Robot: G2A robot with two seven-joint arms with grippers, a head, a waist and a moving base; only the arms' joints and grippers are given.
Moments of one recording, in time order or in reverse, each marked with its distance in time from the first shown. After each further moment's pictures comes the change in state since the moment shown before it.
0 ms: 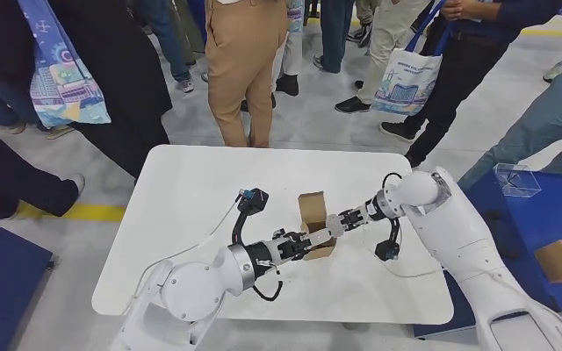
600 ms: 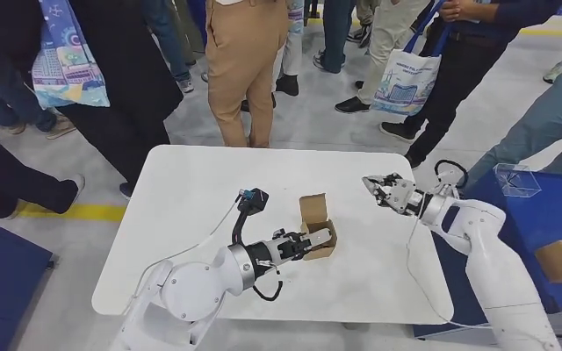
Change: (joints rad) left arm 0.000 0.000 0.000 0.000 0.000 0.000 0.000; right arm -0.449 0.106 0.403 -0.303 -1.418 0.430 1.750
